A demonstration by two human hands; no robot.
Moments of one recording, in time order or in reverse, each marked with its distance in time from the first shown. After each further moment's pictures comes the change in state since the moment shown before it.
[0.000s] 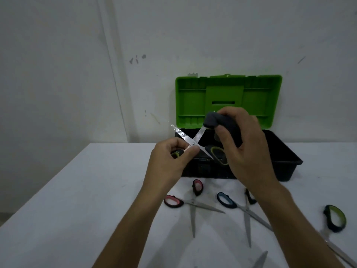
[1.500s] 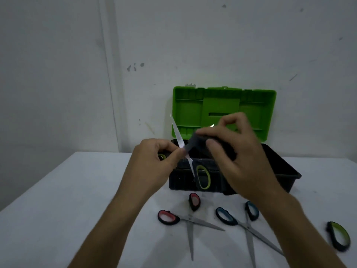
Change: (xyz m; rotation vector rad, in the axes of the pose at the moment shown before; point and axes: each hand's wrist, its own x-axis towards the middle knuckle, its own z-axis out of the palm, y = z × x) left_hand 0.008 0.006 -0.031 0.188 0.015 0.079; right_hand 0.006 -0.006 0.006 -0.111 -0.134 -0.129
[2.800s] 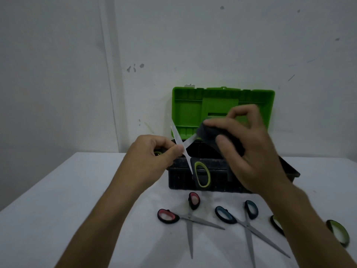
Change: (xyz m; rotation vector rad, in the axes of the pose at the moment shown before) left_hand -0.003 0.011 -0.012 -0.086 -0.085 -0.066; right_hand 0.001 0.007 -0.014 -0.081 0.053 -0.114
